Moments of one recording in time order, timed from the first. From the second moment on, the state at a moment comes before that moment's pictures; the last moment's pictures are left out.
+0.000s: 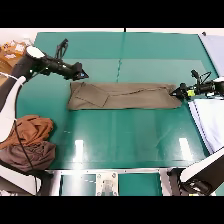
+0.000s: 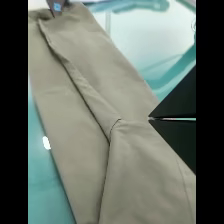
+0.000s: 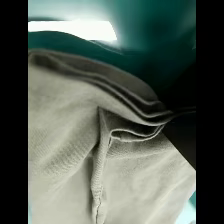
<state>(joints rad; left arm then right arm) -0.09 -1.72 1.60 0.71 -1.17 -1.23 -0.52 -2.02 1.64 -0.83 1.43 1.09</state>
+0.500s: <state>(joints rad) -0.47 -1.83 1.61 0.84 -0.81 -1.28 -0.49 -1.71 1.78 -0.75 1.66 1.24</state>
